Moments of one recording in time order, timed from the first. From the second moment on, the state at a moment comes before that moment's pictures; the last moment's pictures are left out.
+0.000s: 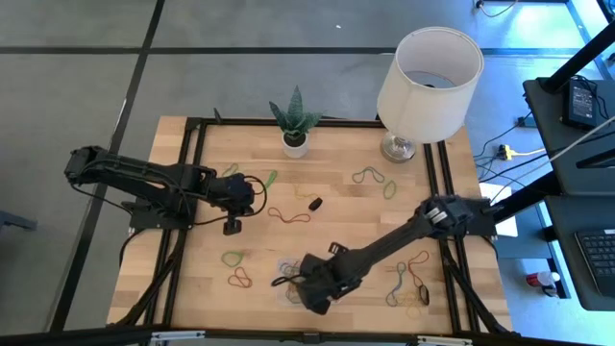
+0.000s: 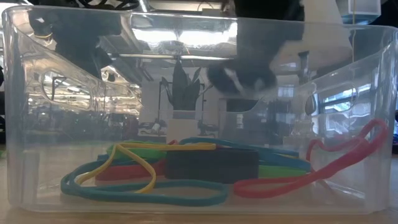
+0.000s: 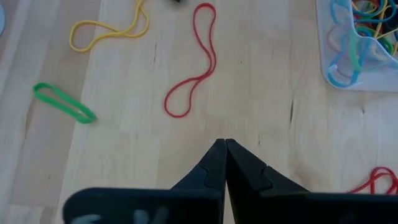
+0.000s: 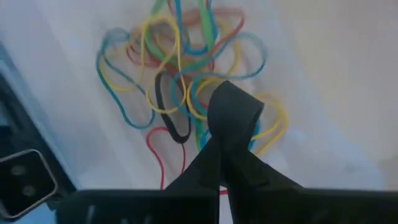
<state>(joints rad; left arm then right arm) -0.07 1.03 0.71 -0.65 -0.02 -0.20 0.51 2.25 2.00 -1.13 0.15 0.94</state>
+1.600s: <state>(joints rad) -0.07 1.08 0.71 -0.47 -0.03 -0.17 0.56 1.63 1.28 -0.70 0.30 0.95</state>
